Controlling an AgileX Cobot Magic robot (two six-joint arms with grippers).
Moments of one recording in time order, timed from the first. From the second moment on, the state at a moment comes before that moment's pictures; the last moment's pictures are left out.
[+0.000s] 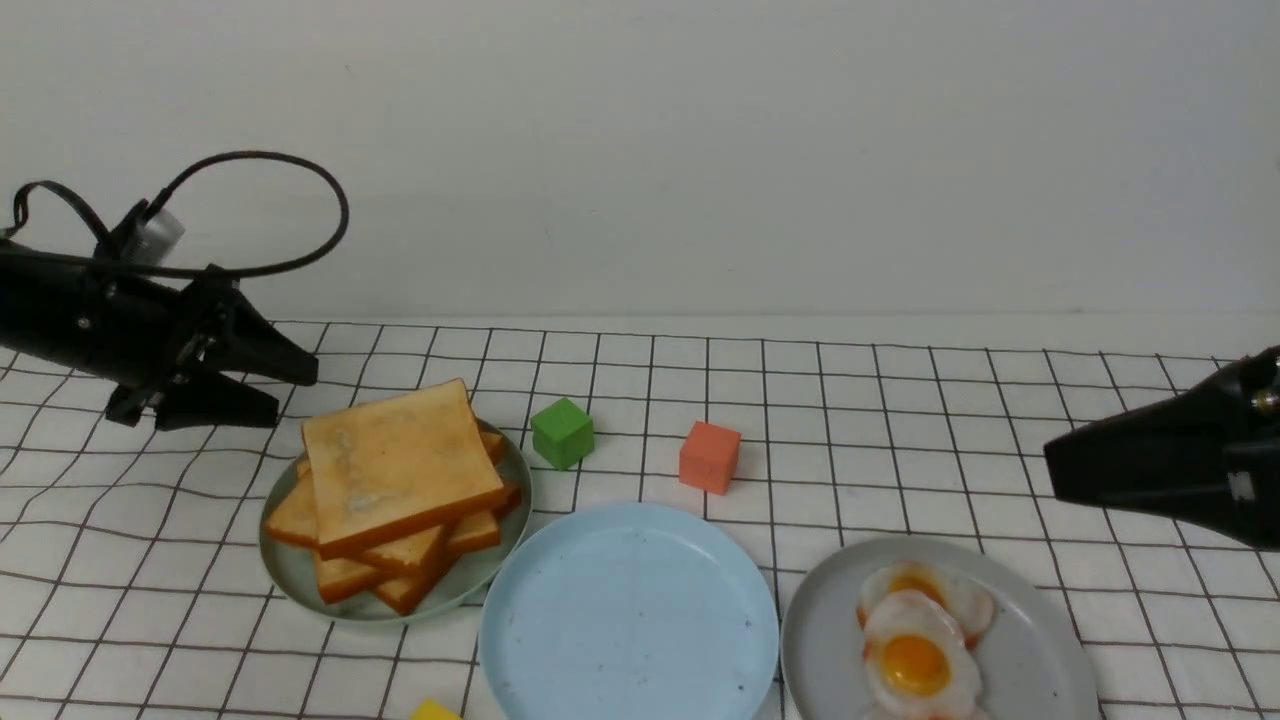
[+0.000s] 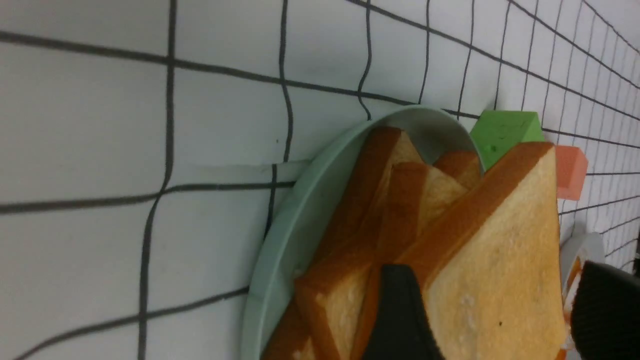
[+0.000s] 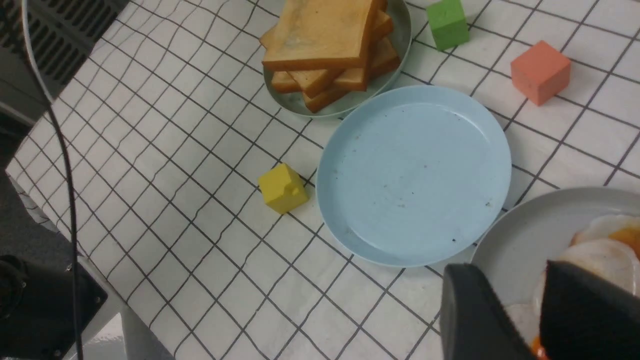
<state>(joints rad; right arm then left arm) 0.13 1.00 -0.97 0.80 1.01 -0.60 0.31 2.15 -1.58 -0.95 1.18 0.58</state>
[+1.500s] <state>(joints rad) 0.13 1.00 -0.97 0.81 1.01 -0.61 0.31 2.22 -1.59 -1.00 1.18 0.60</state>
